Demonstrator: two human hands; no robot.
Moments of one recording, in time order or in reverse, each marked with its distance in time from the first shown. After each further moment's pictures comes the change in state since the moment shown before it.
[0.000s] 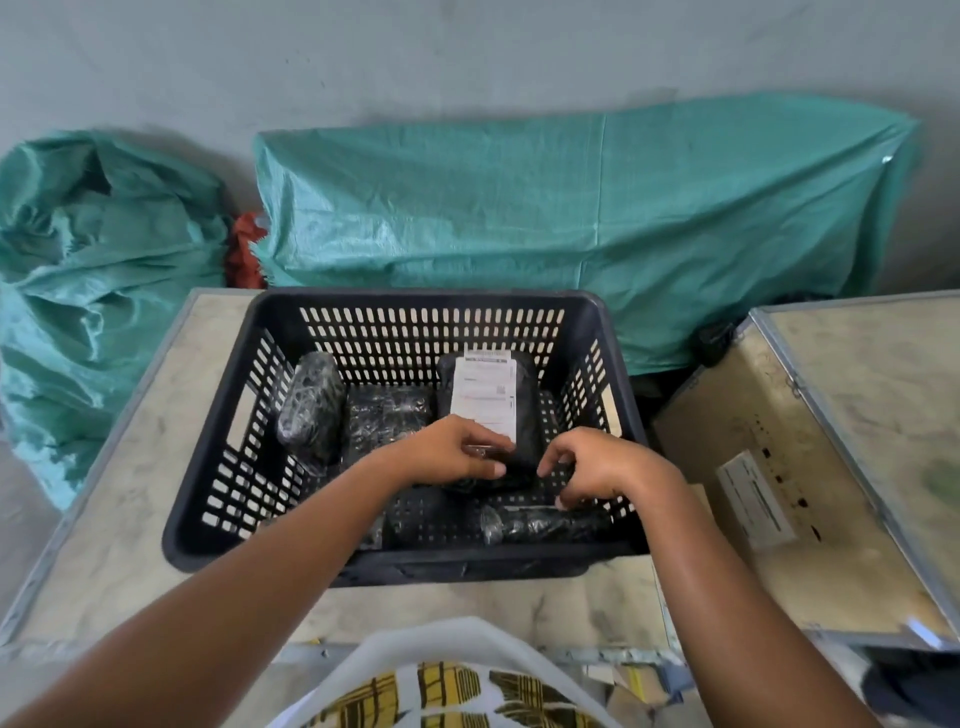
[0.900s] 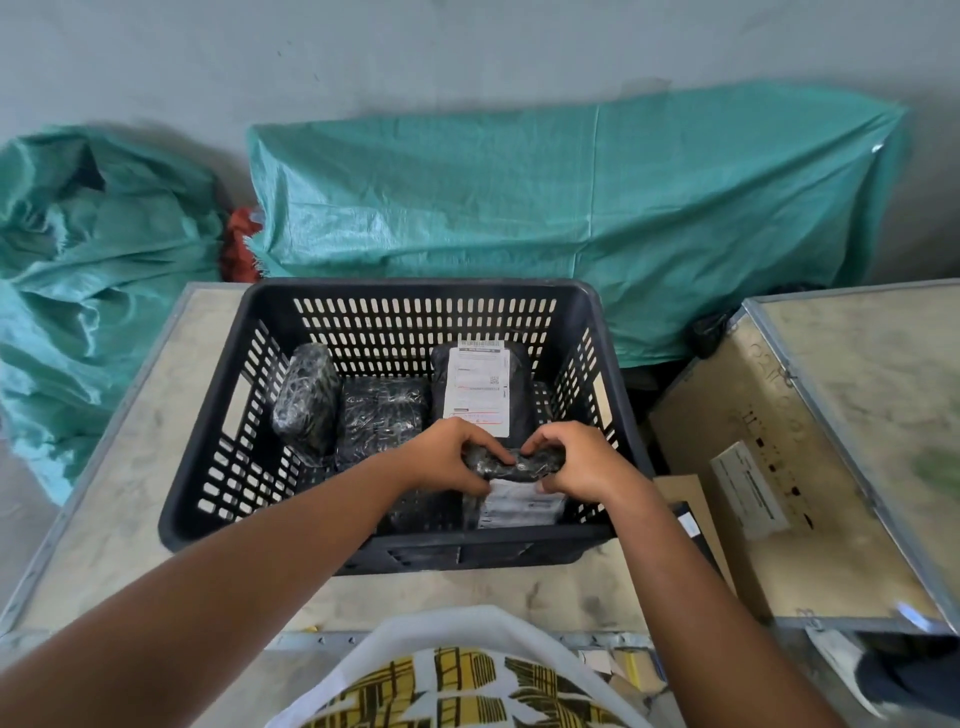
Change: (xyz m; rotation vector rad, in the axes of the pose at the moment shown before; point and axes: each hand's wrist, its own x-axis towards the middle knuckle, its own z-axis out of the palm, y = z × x) left_hand -0.001 -0.011 0.020 0.165 0.025 0.099; right_hand 0.000 0.008 0.033 0.255 0.245 -0.139
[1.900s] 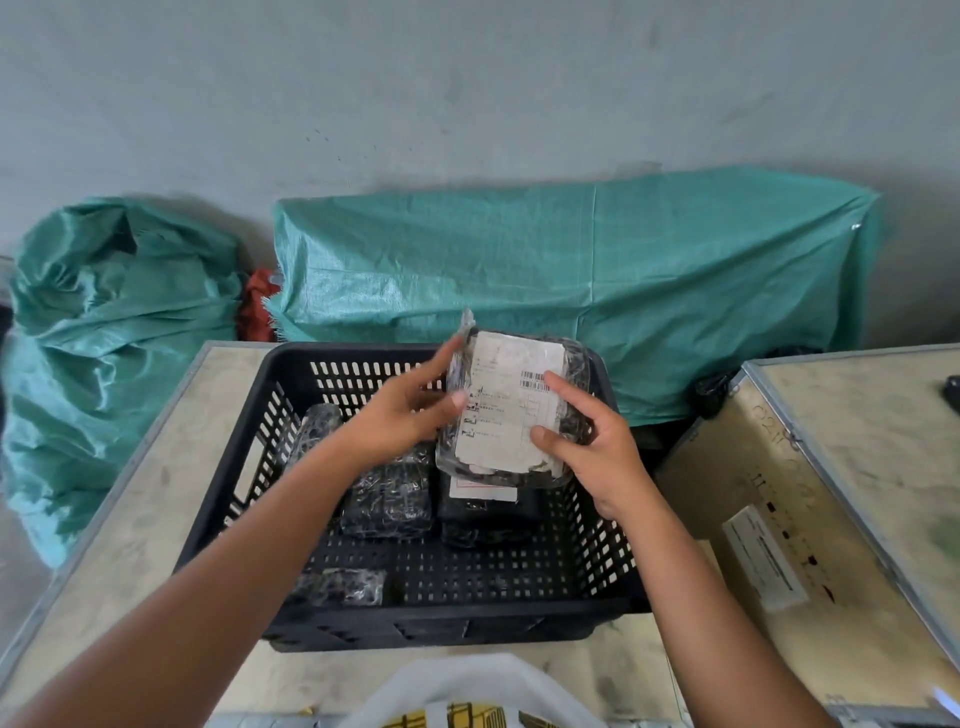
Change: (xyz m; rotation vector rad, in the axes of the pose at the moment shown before) left_hand -0.039 0.063 -0.110 -0.276 0.335 0.212; right_hand 0.019 -0.044 -0.038 0.766 0.368 -0.392
